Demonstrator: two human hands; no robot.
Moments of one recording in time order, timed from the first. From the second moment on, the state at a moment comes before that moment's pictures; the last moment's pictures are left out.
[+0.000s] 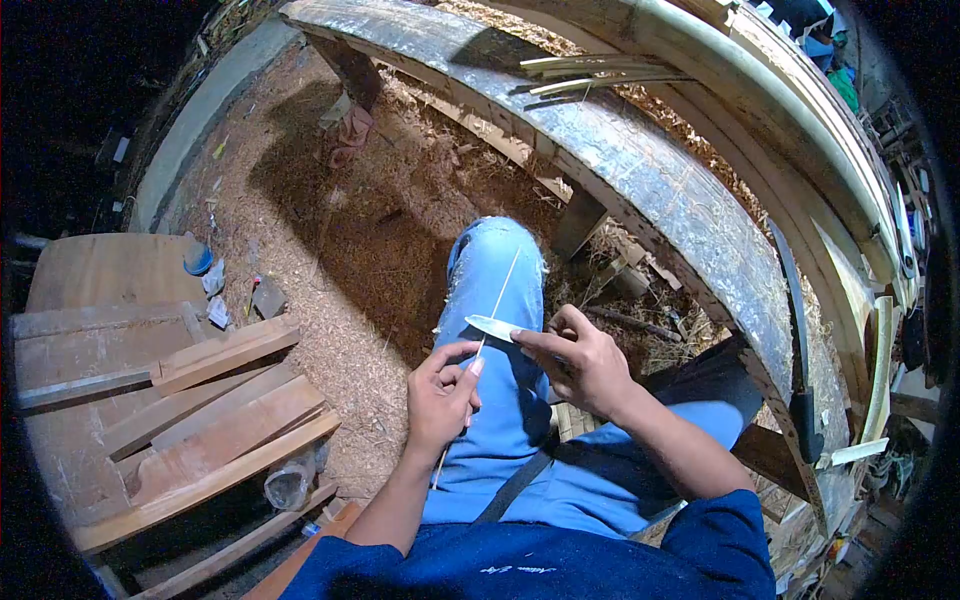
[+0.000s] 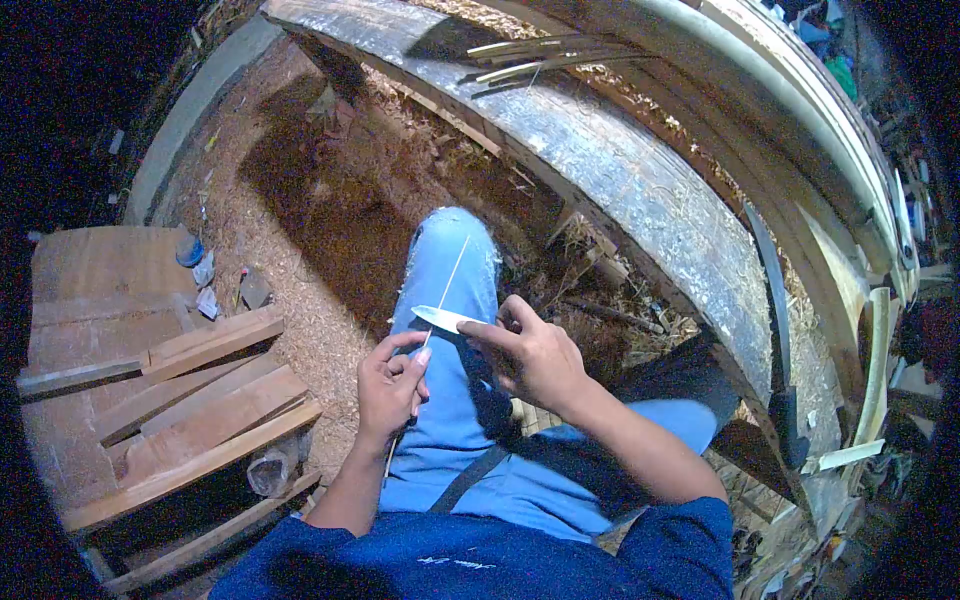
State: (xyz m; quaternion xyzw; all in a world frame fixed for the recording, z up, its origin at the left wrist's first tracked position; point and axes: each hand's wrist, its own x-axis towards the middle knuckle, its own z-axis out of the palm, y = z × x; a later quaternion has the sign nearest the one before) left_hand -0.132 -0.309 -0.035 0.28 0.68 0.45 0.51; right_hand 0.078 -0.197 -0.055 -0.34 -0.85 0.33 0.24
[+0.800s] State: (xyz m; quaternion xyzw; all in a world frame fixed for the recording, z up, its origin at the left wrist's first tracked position) left_hand -0.134 -0.318 -0.043 0.28 0.66 0.47 0.51; right_hand 0.078 -0.185 -0.061 -0.39 -0.86 0.25 0.23
